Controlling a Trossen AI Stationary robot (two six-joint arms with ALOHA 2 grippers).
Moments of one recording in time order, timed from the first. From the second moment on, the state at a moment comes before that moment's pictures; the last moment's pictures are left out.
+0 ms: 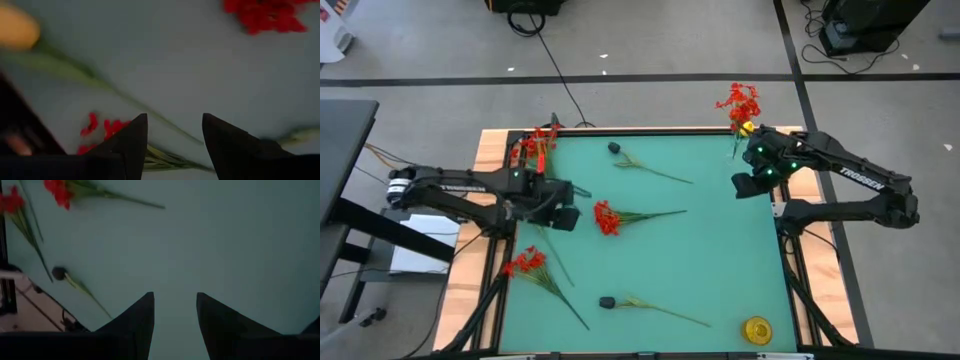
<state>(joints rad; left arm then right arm) 0.03 1.12 0.89 -1.16 0.13 -1.30 -0.47 0.95 1.06 -1.31 -0.36 0.79</state>
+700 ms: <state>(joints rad) -0.26 1.12 0.57 -0.91 -0.05 -2.03 -0.38 0.95 0.92 -0.94 -0.18 0.86</state>
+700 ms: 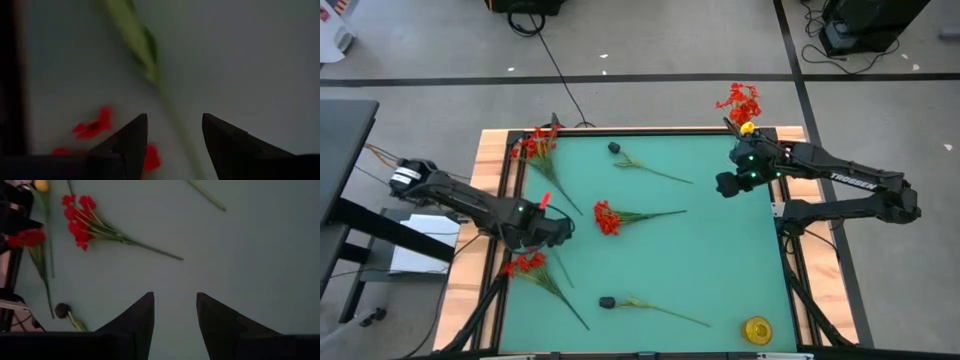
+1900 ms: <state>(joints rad) -0.22 1.07 0.72 -0.50 -0.35 -1.29 -0.14 1.08 0.91 -0.36 -0.06 0.88</state>
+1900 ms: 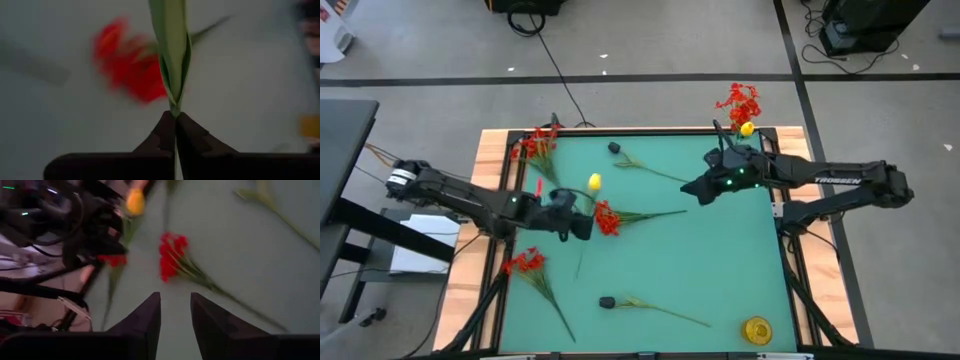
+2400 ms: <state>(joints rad) 0.07 1.17 0.73 0.35 -0.09 -0.50 0.00 1.23 0.91 0.22 0.24 0.48</state>
